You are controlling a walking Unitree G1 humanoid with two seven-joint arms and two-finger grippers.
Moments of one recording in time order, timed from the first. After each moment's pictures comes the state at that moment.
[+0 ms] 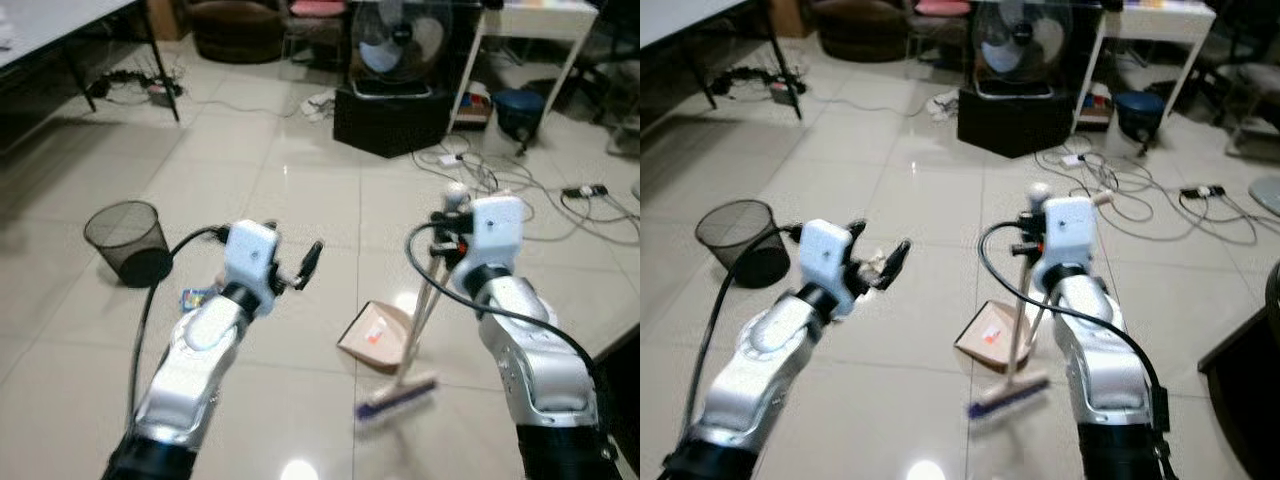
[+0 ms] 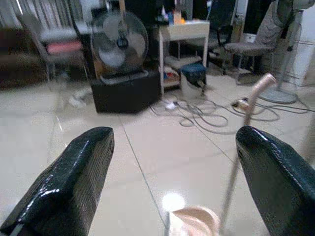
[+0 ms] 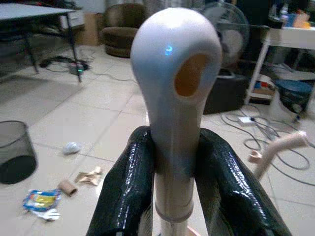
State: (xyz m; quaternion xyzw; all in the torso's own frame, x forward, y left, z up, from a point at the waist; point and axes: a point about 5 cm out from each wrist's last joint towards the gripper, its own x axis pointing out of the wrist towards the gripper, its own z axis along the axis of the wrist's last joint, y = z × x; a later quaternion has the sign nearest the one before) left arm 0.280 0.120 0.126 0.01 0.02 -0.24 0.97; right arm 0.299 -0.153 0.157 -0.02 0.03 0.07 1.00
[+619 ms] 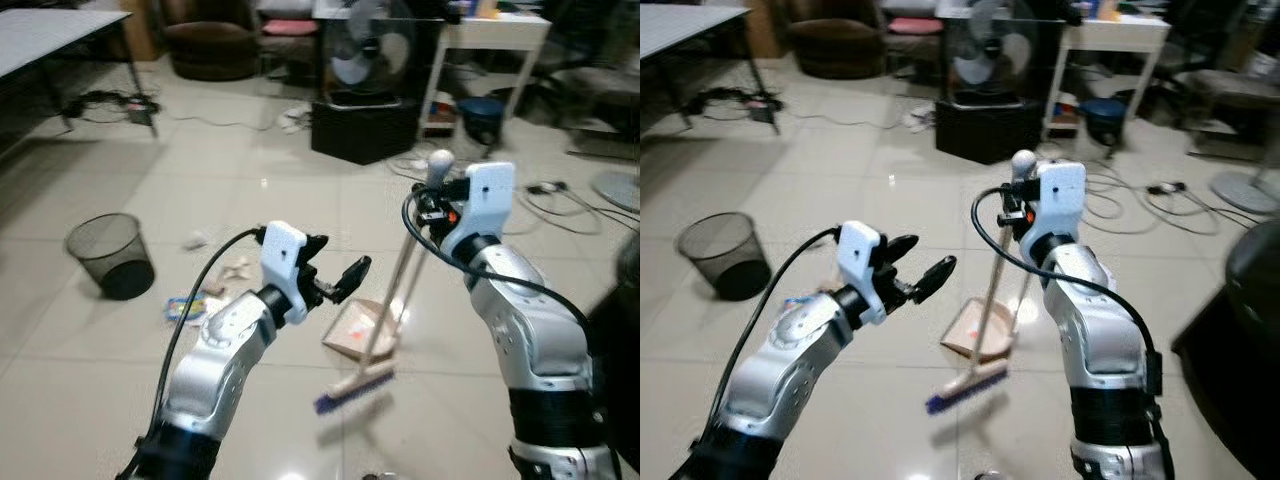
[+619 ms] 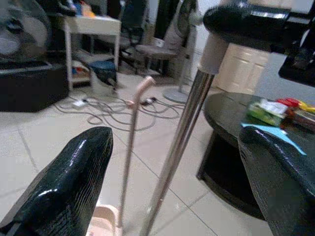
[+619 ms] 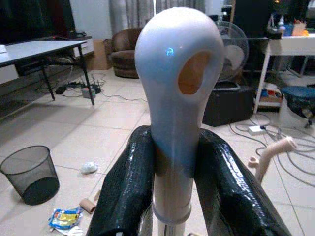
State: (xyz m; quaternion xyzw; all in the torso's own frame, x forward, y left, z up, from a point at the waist) left arm 0.284 0.076 0.130 -0.07 0.04 -0.37 0.93; right arm 0.317 -0.138 0.183 0.04 0.02 0.12 0.99
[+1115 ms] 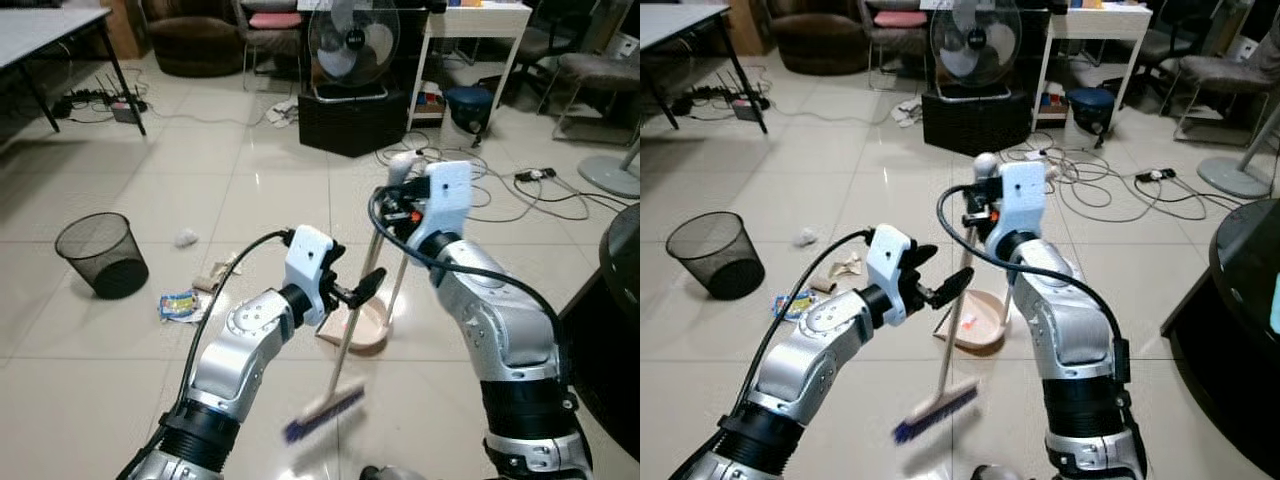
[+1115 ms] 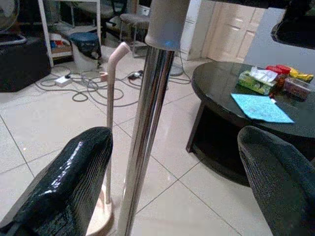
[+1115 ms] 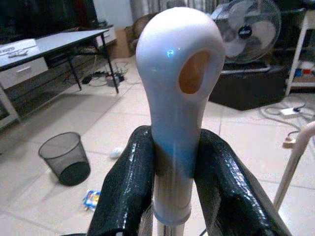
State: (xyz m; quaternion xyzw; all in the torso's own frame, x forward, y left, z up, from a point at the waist) left arm 0.294 0.058 0.116 -0.05 0.08 -0.39 0.92; right arm 0.319 -0.100 0.181 0.06 0.05 0.18 0.98
